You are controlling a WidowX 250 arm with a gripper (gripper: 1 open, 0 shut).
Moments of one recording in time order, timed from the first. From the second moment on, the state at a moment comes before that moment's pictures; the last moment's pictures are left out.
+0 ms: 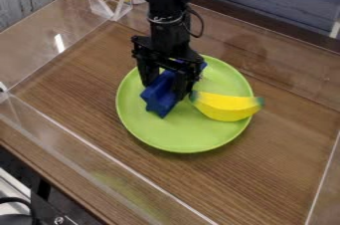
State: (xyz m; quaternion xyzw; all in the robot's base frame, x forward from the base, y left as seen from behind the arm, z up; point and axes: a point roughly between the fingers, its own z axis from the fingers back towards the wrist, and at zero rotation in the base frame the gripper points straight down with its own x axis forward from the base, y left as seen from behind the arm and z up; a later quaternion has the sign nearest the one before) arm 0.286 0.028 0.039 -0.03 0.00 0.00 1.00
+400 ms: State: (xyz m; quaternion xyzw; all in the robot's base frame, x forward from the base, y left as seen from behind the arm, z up) arm 0.286 0.027 0.038 -0.03 0.01 0.00 1.00
